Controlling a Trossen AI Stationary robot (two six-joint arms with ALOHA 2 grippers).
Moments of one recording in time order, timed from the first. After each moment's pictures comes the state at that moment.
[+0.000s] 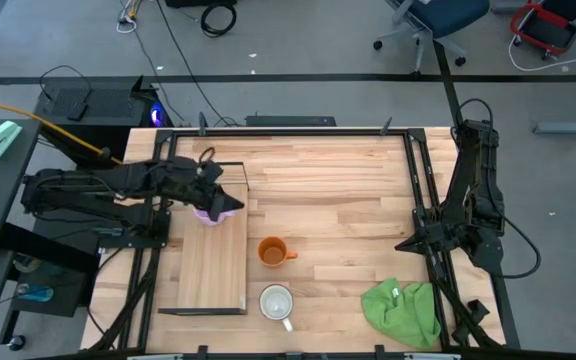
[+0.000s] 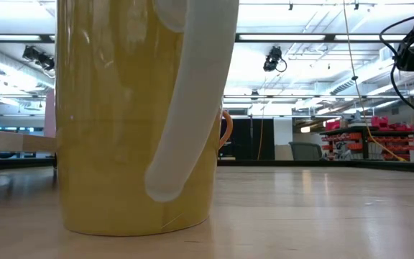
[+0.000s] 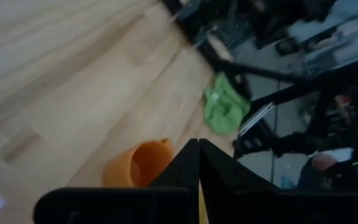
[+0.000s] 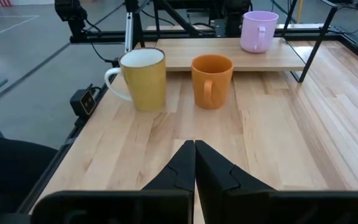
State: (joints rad) left arm 0.02 0.96 0.90 -0.43 0.08 -0.89; right arm 1.31 0.61 0.55 -0.75 1.04 0.79
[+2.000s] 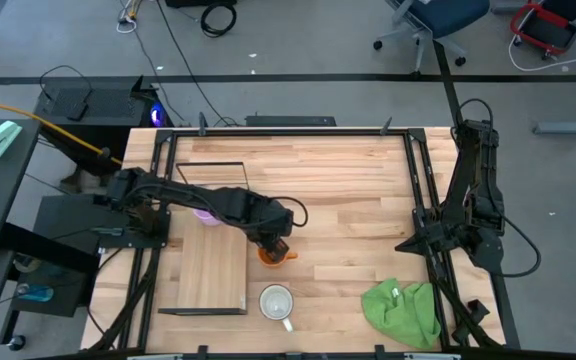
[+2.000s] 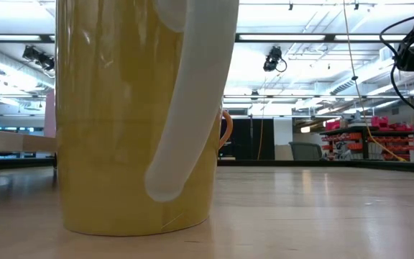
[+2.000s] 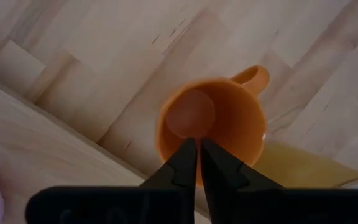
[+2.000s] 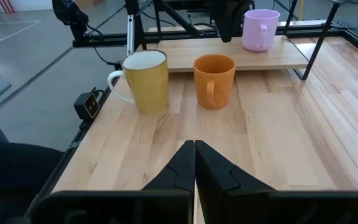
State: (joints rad) left arm -0.17 1.80 1.60 -1.07 -0.04 -0.86; right arm 1.31 0.61 0.55 -0.74 1.03 0.81
